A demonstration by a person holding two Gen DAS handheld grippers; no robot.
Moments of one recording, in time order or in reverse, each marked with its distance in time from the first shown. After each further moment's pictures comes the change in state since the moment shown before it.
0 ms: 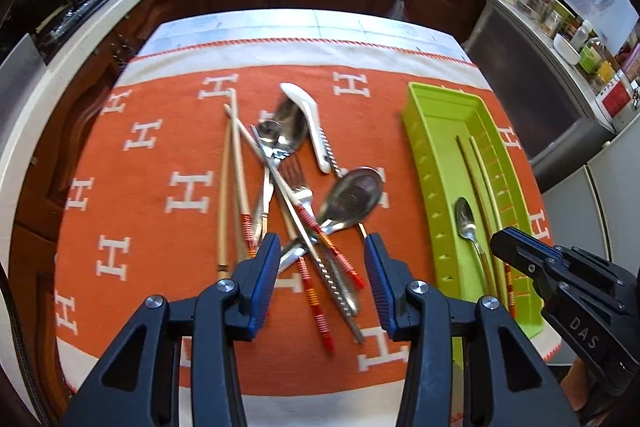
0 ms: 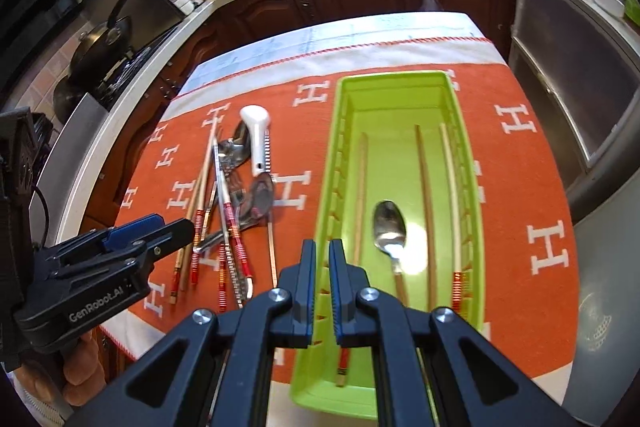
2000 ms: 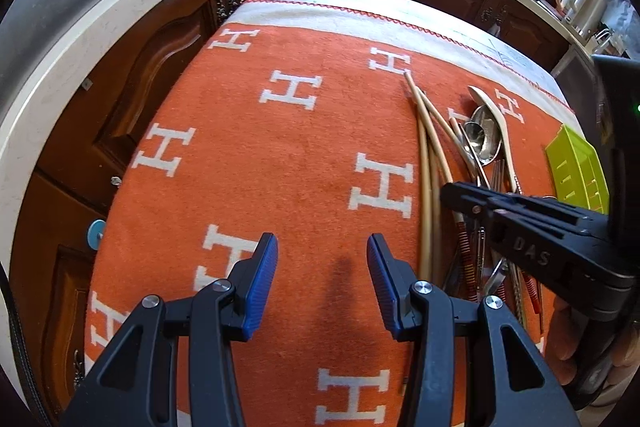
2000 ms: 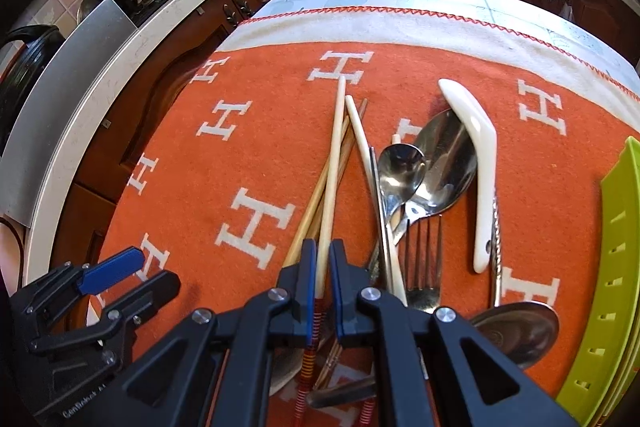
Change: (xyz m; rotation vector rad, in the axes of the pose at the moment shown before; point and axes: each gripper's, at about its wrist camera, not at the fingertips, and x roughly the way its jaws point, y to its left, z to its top) left arm 0.051 0.159 -0.015 -0.200 0.014 0.085; right arm 0.174 0.143 0.050 -0.210 0.179 0.102
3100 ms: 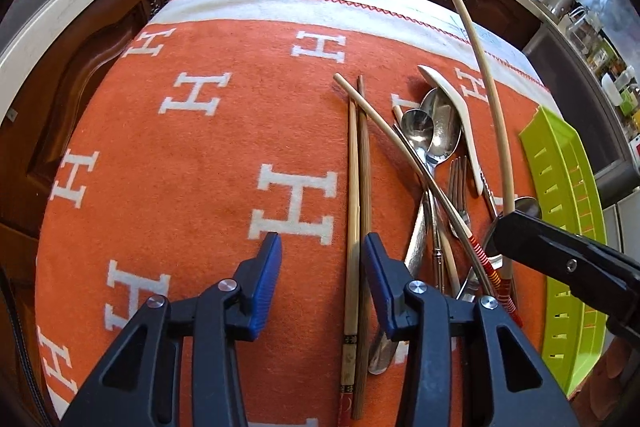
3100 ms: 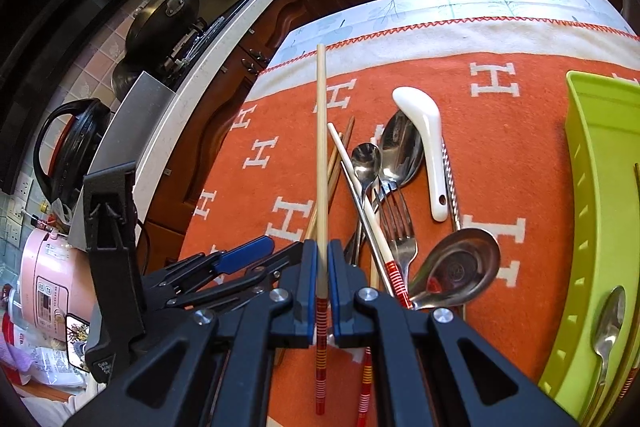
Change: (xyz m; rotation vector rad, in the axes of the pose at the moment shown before) left arm 0.039 -0.048 0.019 0.080 0.034 -0.094; right arm -0.069 -0.042 -0.030 0.159 -0.111 0.233
